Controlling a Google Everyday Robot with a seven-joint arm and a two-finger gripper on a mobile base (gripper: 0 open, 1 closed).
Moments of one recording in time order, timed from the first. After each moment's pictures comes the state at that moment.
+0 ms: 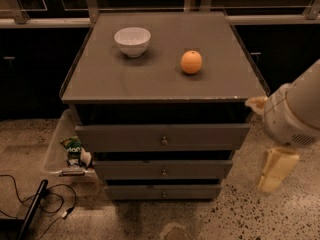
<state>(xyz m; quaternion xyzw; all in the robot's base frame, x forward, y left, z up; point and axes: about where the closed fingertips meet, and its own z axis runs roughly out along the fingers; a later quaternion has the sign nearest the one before) 0.394 -0.203 0.869 -0.63 0.76 0.00 0.16</state>
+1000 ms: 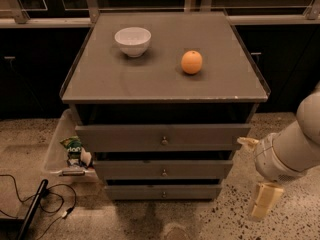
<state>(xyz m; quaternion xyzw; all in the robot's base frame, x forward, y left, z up) 0.388 -0.225 0.739 -0.64 0.75 0.05 0.16</state>
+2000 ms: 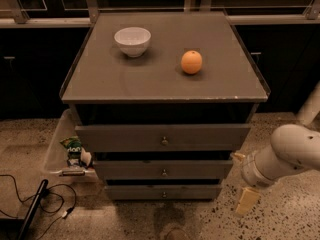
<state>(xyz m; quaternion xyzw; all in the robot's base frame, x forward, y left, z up) 0.440 -0.252 0.594 -0.61 0.77 0.09 0.16</state>
